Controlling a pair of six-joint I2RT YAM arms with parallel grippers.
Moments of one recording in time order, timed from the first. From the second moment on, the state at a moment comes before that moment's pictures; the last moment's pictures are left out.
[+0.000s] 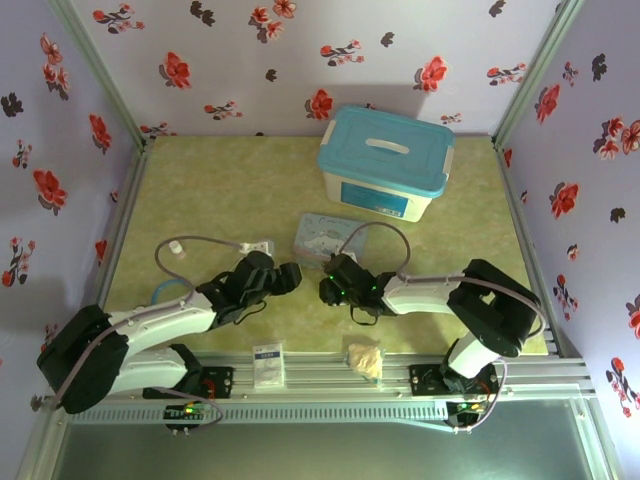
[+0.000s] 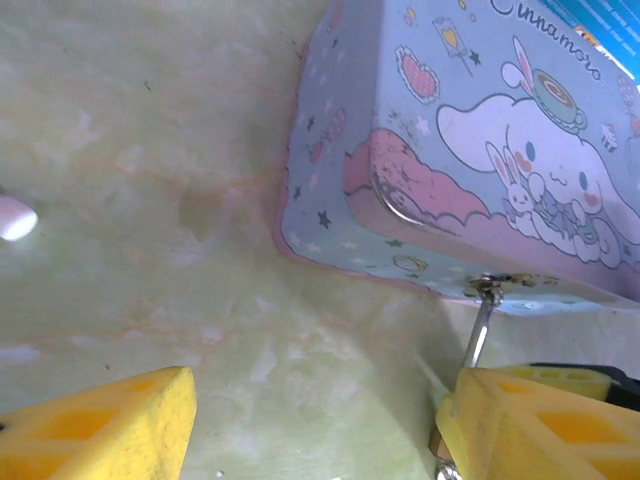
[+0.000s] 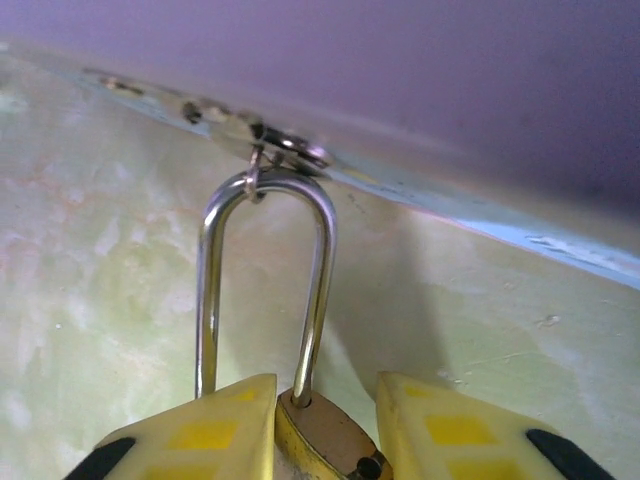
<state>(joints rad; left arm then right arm) -0.84 1.20 0.46 0.05 -0.16 -0.84 0.98 1.58 0.65 0.03 0.07 0.82</state>
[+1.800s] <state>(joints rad) -0.74 1.65 0.84 0.13 -0.16 -0.52 1.05 1.81 0.25 1.14 0.41 1.44</state>
